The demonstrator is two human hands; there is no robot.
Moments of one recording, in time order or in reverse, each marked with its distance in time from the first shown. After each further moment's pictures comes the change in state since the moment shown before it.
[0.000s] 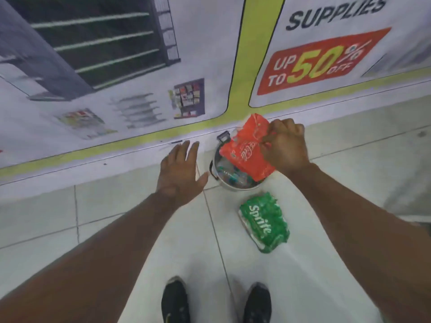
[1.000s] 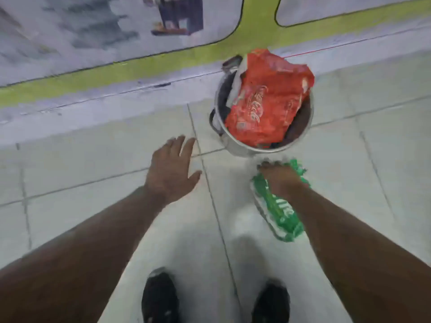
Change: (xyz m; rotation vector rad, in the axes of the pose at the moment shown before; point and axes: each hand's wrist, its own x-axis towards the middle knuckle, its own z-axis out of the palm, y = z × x) left_hand -0.014 -0.071 0.250 0.094 -0.153 0.045; right_hand -0.134 -0.011 0.322 -0.095 -0.752 -0.196
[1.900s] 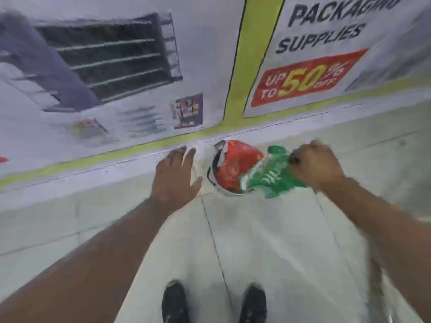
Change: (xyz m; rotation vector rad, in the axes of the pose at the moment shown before) left_hand -0.041 0.039 -0.297 0.004 0.146 0.017; right_hand -0.216 0.080 -0.348 0.018 0.457 0.305
